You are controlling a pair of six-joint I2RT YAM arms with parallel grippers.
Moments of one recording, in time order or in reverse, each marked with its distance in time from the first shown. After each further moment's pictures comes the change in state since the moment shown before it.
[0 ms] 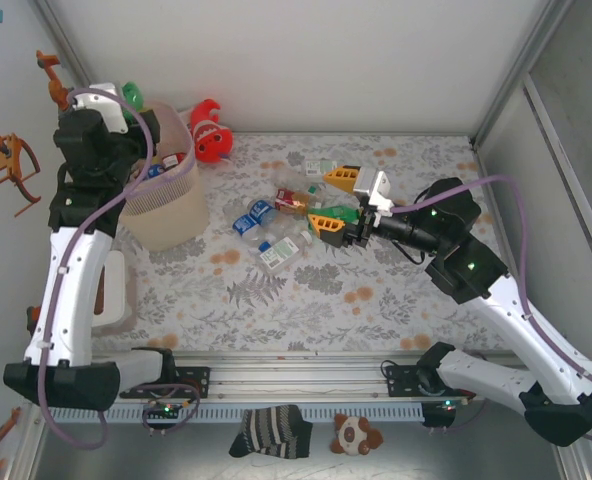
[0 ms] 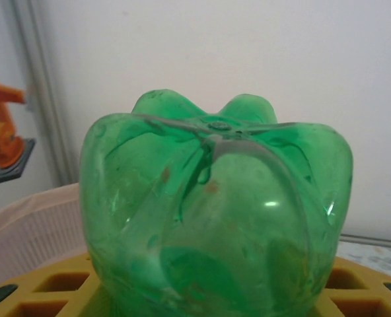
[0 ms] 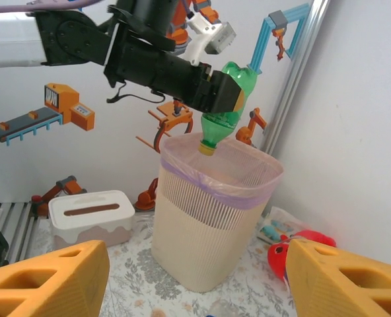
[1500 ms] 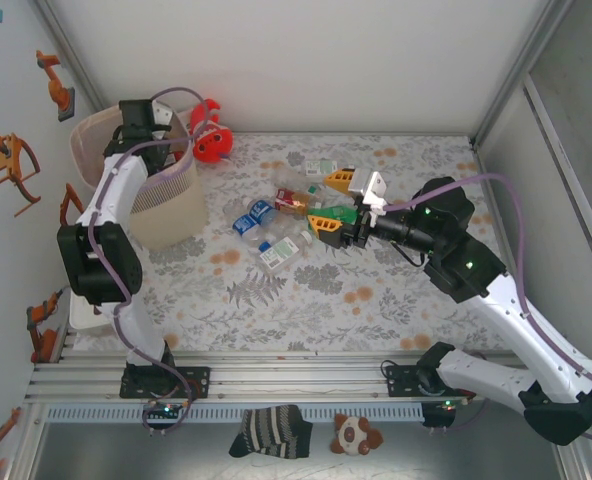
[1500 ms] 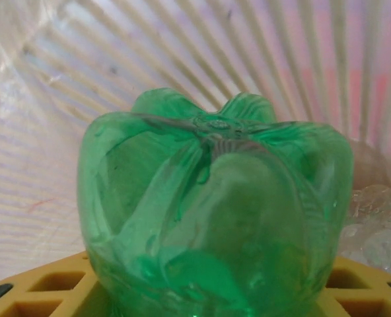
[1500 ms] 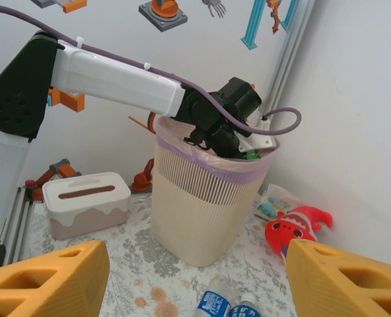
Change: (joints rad) left arm 0.095 0.636 0.204 -0.060 -0.145 0.591; right arm 0.000 0.008 0.000 -0.059 0.037 -0.012
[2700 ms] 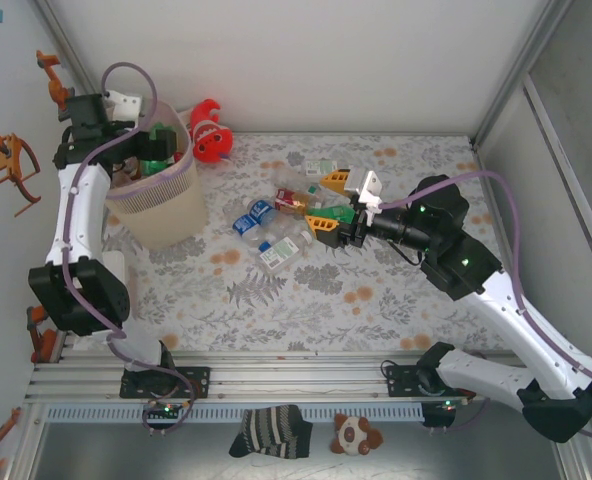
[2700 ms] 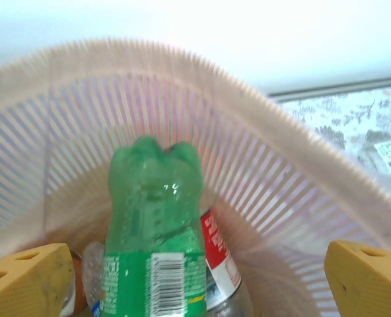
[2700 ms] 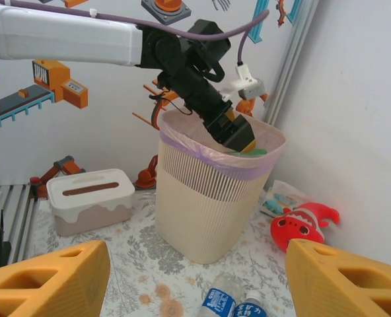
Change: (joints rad) left arm 0.131 -0.219 -0.003 -0.164 0.644 -0.274; right arm 0.000 0.019 0.000 0.002 -0.011 0.005
